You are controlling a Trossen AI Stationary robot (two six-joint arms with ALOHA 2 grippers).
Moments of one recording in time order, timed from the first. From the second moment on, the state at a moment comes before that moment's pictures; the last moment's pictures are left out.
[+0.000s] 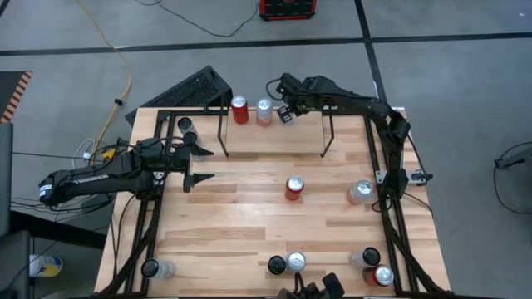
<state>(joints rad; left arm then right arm) 0.29 0.45 0.37 -0.10 0.15 -0.02 -0.54 1.95 1.86 -1.09 0.34 0.46</state>
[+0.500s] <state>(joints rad) 0.29 0.45 0.37 -0.11 0.15 -0.05 -0.44 1.84 1.86 -1.18 0.33 0.40</state>
